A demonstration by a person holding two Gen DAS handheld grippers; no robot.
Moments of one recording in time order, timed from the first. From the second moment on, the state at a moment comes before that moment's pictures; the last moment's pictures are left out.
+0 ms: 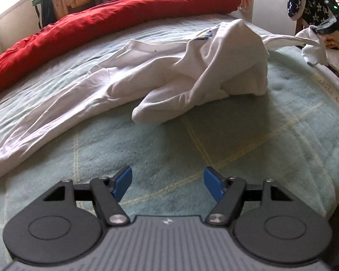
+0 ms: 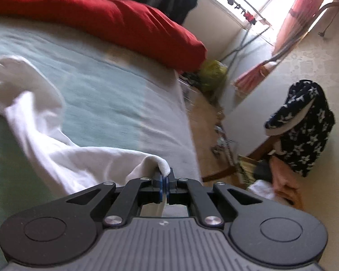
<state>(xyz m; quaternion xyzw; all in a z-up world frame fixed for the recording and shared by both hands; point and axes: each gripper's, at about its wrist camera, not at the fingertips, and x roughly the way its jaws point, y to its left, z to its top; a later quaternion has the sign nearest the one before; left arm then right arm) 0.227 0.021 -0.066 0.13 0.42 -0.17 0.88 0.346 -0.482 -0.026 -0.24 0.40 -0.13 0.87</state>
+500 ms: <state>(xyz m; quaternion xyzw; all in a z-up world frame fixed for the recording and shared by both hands) 0.258 0.014 -0.080 0.14 0.44 -0.15 0.87 0.416 -0.571 -0.059 -0.22 0.43 -0.23 0.84</state>
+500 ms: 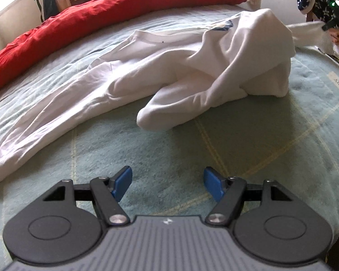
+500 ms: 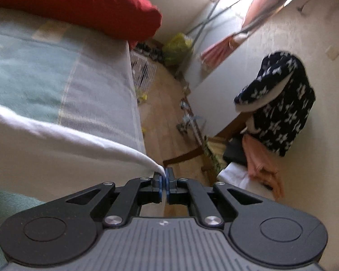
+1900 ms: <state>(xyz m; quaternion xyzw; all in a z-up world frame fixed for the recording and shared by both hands) 0.259 0.056 -0.071 0.11 0.37 -0.17 0.91 0.545 -0.271 -0.080 -0.06 0.43 0.12 0.89</state>
